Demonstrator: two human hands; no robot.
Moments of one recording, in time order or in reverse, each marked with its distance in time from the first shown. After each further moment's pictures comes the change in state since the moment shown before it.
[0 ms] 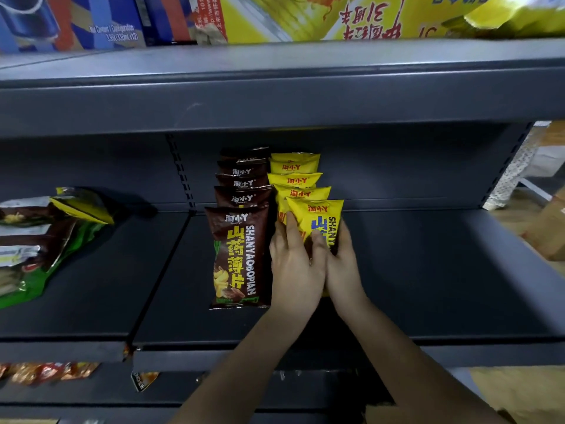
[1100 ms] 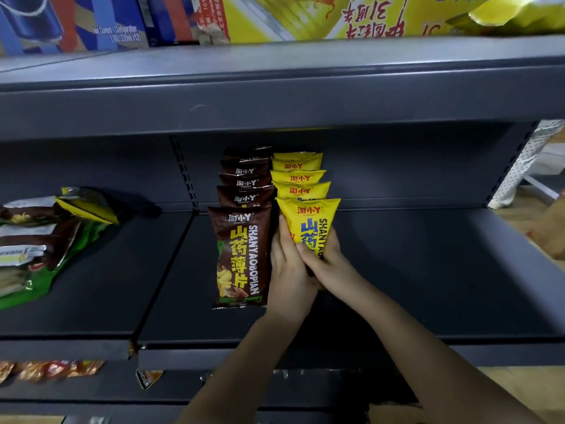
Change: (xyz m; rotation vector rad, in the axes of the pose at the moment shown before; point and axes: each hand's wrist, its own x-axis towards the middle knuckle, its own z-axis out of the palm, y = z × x) left_hand -0.004 -0.036 0.009 0.015 -0.046 0.070; right_hand 0.007 0.001 -0.003 -0.284 -0.306 0.106
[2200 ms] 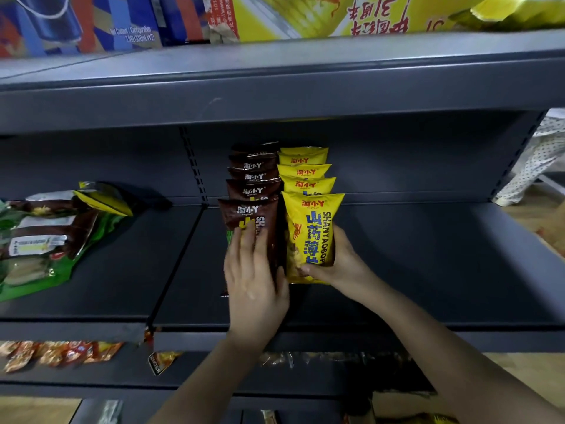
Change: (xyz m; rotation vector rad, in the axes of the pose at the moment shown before) left_hand -0.036 -0.023 -0.057 0.445 0.321 0.293; right_hand -0.019 0.004 -0.014 -0.184 -0.088 -0.027
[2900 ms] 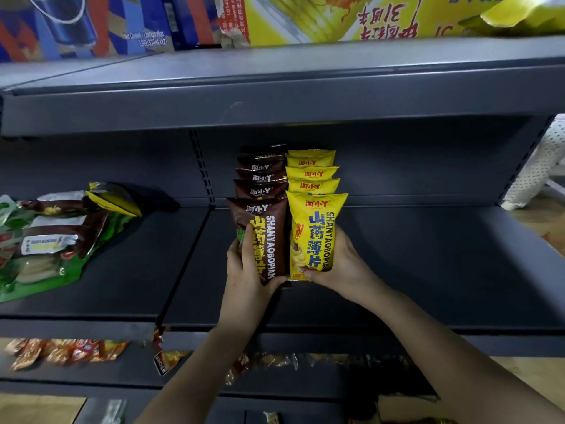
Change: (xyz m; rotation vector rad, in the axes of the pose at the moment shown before) left_hand 0.004 -0.034 -0.002 -0.269 -0.248 -0.283; right_hand 0.008 0.007 0.010 -0.174 0.029 -0.070
